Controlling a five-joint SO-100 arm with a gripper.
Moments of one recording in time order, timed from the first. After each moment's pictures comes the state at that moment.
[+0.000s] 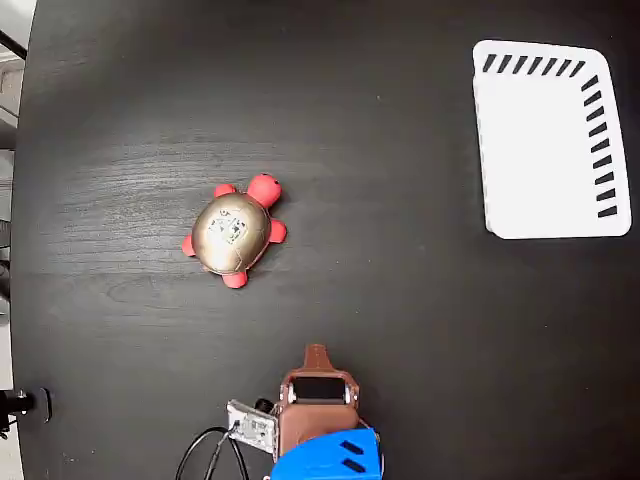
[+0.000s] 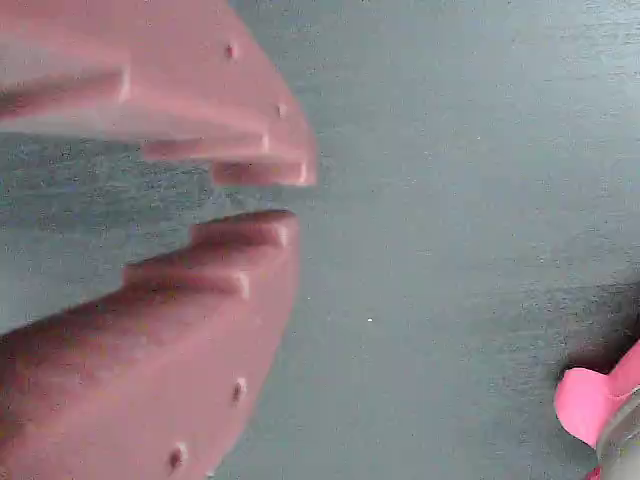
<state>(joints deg) -2.3 188.5 166.6 76.9 4.1</state>
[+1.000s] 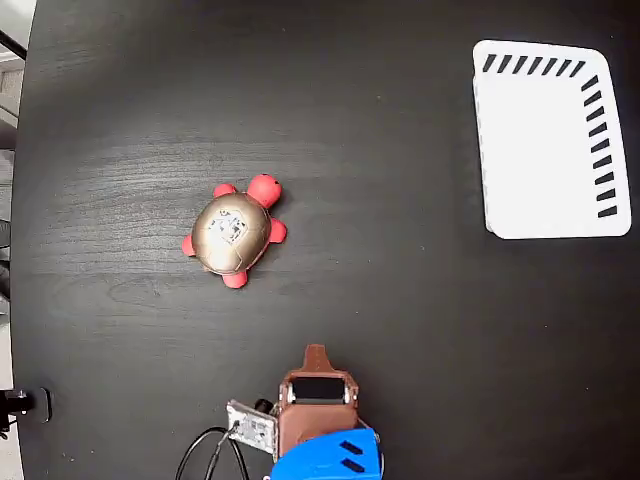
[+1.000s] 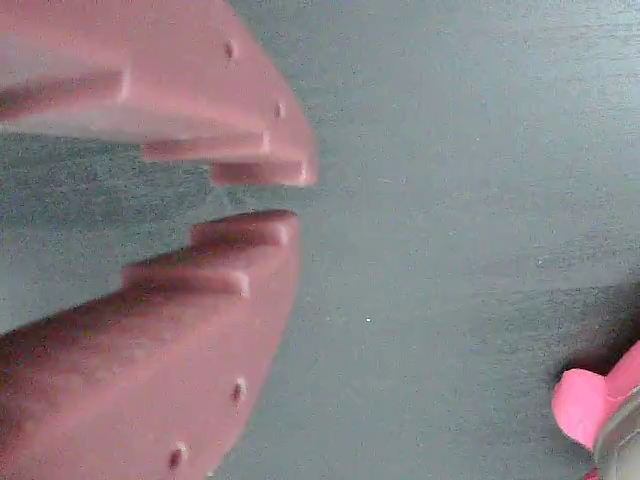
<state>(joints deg) -2.5 188.5 166.6 76.9 3.2</state>
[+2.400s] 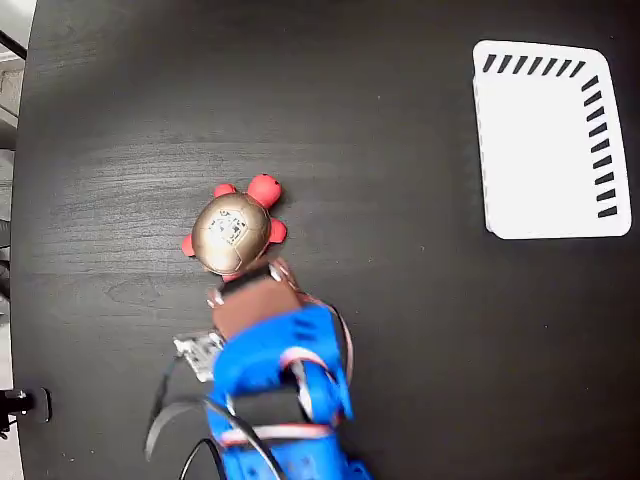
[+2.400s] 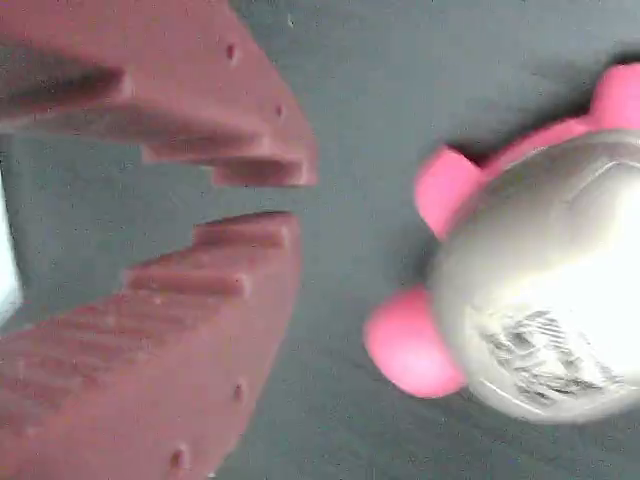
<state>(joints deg) -11.7 123.8 127.4 61.3 -16.9</state>
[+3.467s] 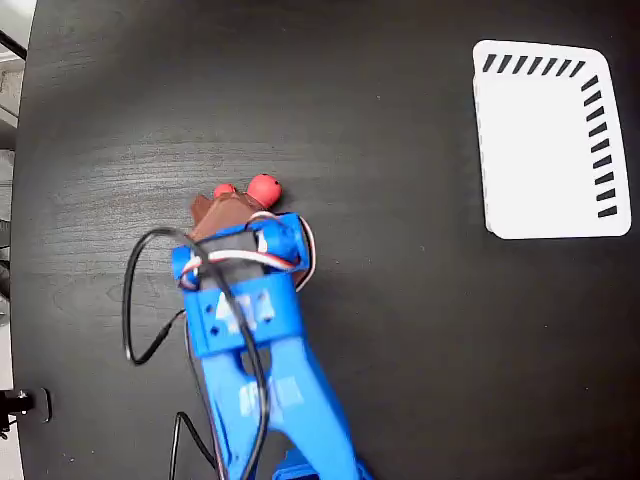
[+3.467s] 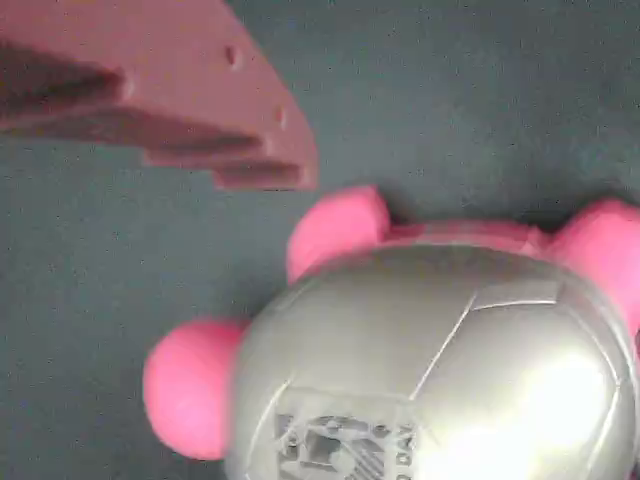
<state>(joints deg) -12.6 87.4 102.5 69.9 -41.7</state>
